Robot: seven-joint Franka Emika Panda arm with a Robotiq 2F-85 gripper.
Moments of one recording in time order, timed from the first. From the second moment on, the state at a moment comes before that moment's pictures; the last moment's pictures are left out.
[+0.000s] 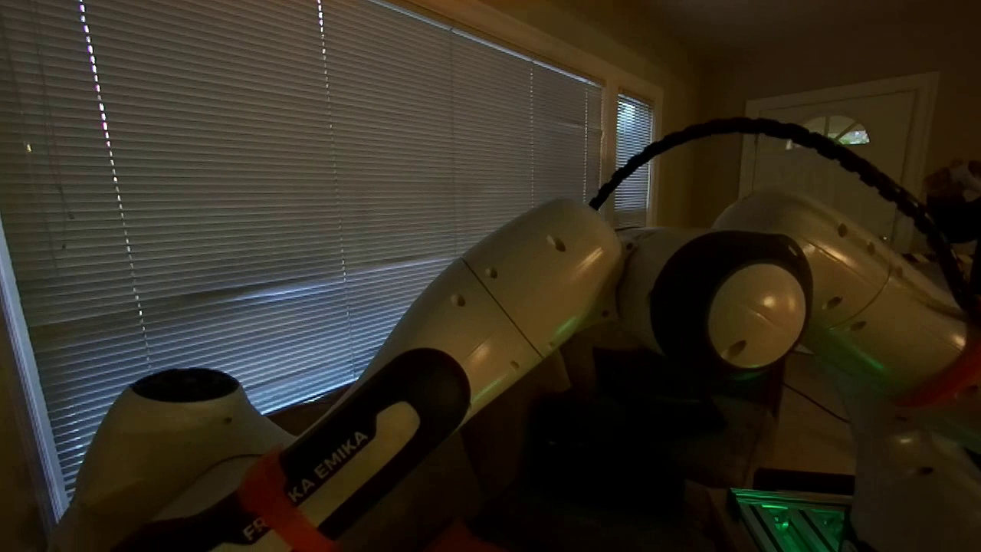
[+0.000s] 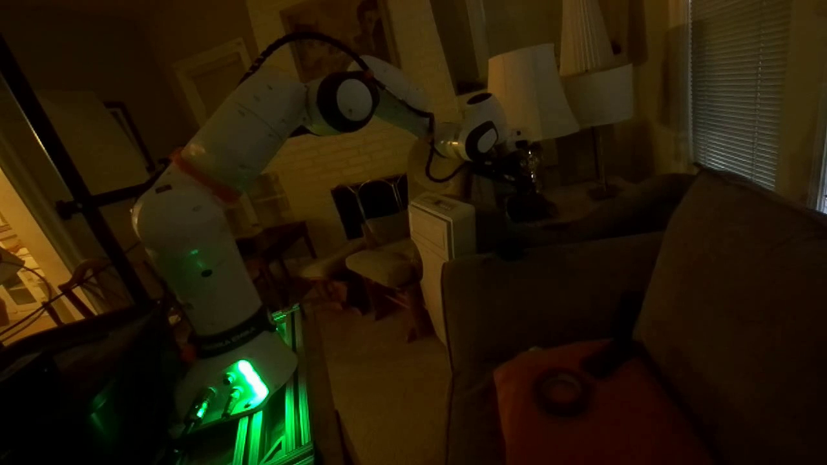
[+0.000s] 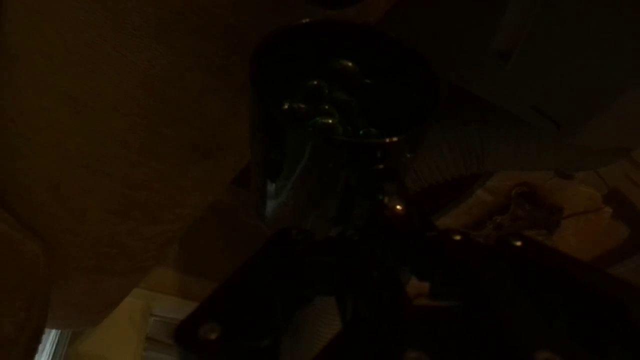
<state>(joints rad) 0.27 0.96 0.04 -1.24 0.08 2.66 0.10</state>
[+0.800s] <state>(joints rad) 0.27 0.89 0.03 -1.34 0.08 2.67 0.16</state>
